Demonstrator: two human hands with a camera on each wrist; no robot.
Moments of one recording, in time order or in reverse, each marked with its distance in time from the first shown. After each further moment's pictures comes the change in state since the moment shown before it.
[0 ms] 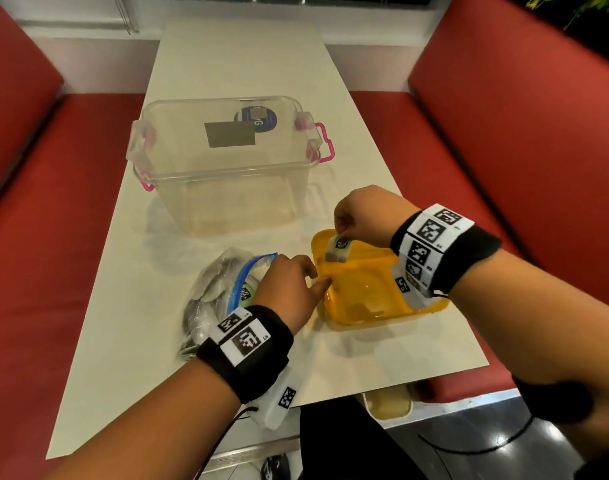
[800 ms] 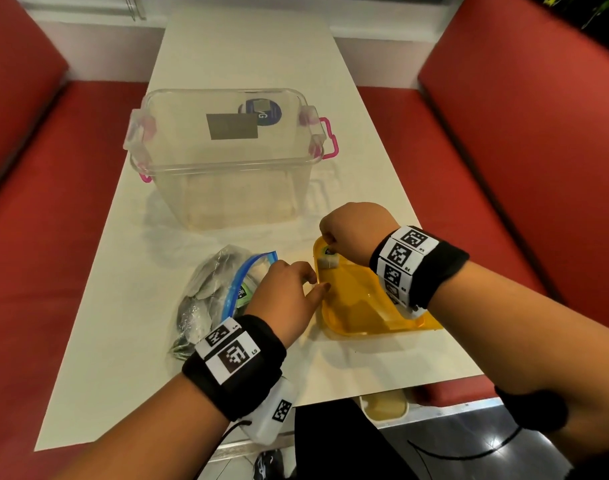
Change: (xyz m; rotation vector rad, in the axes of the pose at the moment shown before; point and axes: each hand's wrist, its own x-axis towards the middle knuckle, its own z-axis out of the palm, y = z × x) left_hand -0.013 0.005 -0.003 0.054 -0.042 -0.026; right_hand 0.012 -0.013 0.030 -0.262 -0.030 -0.077
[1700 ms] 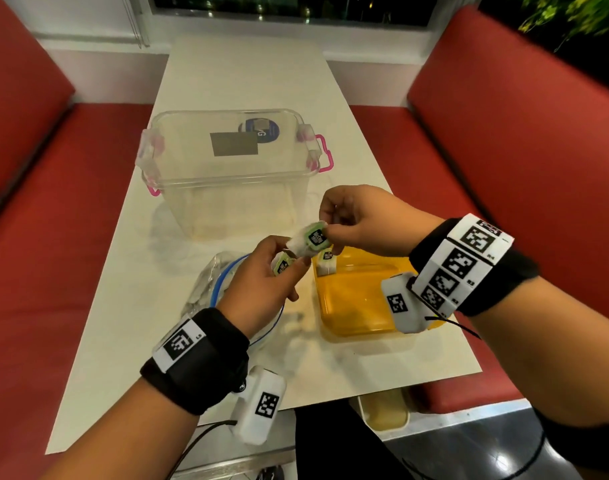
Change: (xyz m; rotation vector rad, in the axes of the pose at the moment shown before) left_hand -0.018 0.005 -0.047 -0.687 0.076 0.041; right_hand -0.054 0.000 -0.061 0.808 0.123 -0.063
